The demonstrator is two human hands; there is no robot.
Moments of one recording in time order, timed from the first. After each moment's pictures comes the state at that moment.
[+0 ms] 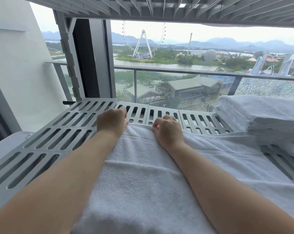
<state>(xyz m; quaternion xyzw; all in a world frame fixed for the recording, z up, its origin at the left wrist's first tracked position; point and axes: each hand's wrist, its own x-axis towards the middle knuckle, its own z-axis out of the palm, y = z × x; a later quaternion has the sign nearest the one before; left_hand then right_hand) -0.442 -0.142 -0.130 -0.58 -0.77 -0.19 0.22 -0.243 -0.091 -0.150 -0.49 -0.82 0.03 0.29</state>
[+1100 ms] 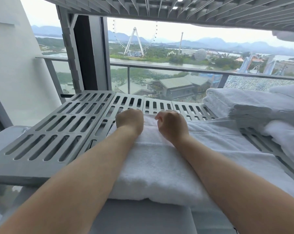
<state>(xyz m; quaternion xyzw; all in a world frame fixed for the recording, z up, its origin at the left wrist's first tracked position) -0.359 -0.192 -0.121 -0.60 -0.78 -0.07 0.13 -0.209 -0.155 -0.138 -0.48 -0.82 -0.03 0.31</state>
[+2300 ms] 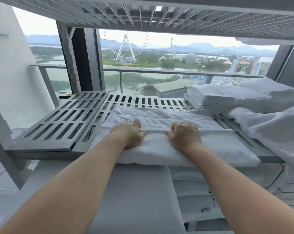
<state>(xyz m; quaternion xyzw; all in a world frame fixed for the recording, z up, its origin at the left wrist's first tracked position) -0.315 -0.315 -0.127 -0.69 -0.72 -0.05 -0.06 -0.100 -0.267 -0.152 -0.60 -0.78 -0.03 0.17</state>
